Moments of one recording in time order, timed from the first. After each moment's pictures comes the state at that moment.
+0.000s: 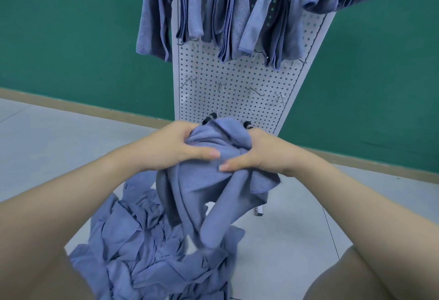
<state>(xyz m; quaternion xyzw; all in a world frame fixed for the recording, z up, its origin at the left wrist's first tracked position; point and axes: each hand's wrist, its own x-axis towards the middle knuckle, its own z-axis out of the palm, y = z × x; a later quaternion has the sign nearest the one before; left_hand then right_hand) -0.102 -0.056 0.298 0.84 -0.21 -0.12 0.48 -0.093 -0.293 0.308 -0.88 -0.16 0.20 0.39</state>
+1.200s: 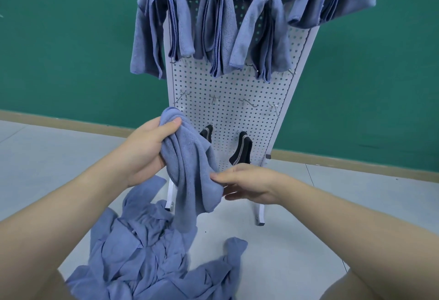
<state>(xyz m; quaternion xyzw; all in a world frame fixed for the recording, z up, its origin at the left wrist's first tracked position) -0.097 -0.050 0.312 0.59 -0.01 -0.09 0.80 -0.090 -0.279 0.258 -0.77 -0.03 0.35 0.54</state>
